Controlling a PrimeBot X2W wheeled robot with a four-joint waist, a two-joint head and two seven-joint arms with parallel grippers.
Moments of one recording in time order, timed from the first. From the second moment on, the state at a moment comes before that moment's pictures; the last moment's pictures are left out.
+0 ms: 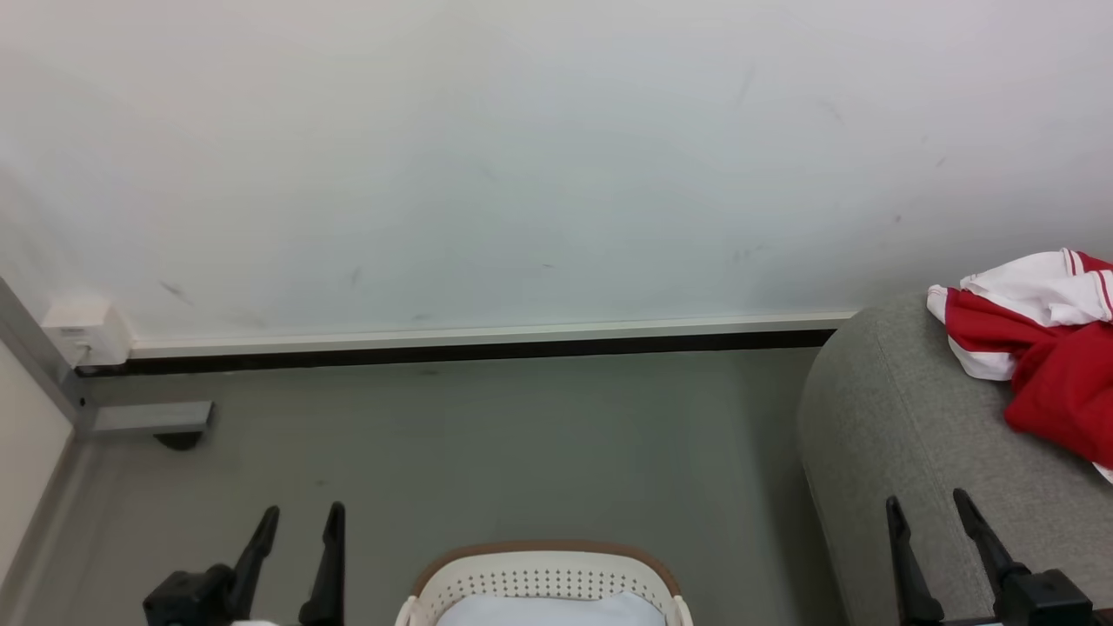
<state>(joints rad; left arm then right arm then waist) -0.04 0.31 -0.29 0.19 -0.49 0.11 -0.26 -0.06 -0.05 -0.02 0.32 0.08 0.13 -0.26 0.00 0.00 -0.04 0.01</state>
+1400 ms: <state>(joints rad) 0.02 0.14 -0.07 0.24 -0.27 -0.13 -0.26 -0.03 -0.05 -0.01 0.32 0.11 0.13 -0.26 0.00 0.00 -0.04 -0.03</state>
